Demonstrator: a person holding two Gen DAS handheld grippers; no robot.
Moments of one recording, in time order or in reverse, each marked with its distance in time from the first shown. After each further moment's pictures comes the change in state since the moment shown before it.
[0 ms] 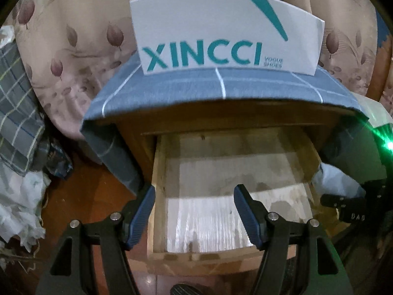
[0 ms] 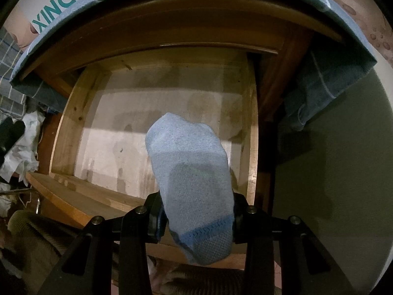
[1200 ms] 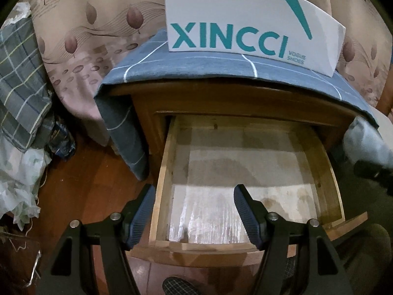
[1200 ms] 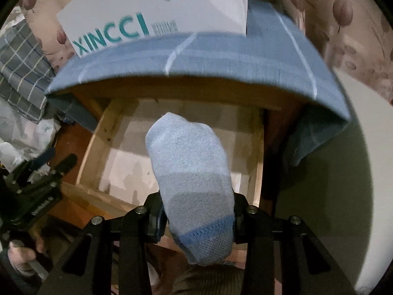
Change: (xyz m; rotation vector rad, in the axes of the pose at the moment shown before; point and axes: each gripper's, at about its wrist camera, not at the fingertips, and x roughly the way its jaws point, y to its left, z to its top) left arm 0.005 0.020 -0.014 -0.108 0.024 0.029; right arm -0.072 0.020 0.015 -0.082 -0.193 0.040
